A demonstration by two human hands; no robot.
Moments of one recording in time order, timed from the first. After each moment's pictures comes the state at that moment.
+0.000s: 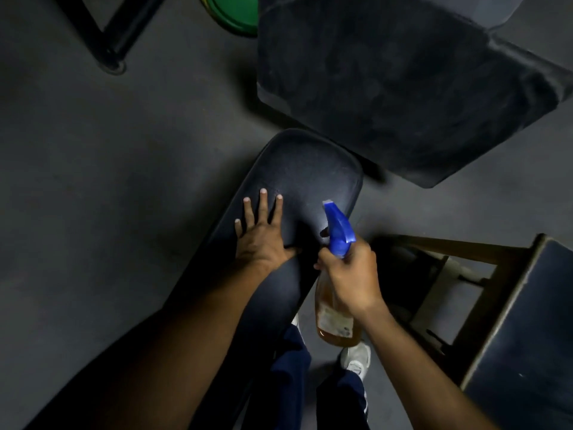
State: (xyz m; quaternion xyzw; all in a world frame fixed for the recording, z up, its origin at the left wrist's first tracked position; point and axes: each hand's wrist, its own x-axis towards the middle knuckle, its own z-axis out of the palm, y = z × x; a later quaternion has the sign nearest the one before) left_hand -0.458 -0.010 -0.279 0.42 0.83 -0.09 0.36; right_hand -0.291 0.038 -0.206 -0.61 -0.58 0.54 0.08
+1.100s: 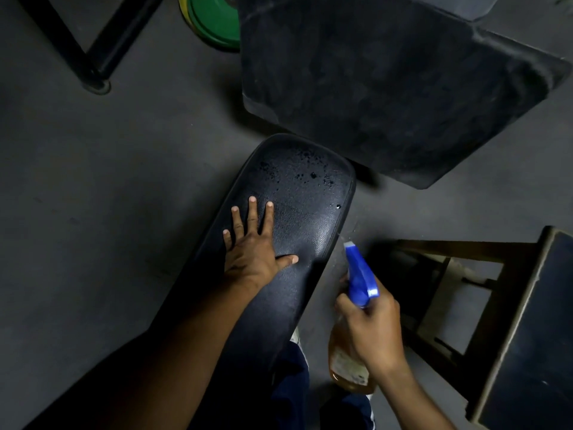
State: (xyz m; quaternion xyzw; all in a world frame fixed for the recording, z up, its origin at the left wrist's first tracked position) left_hand -0.457 -0.018 -0.297 0.46 0.83 -0.07 0.31; right_hand -0.241 -0.004 -0.210 -0.64 -0.58 0.49 0.14
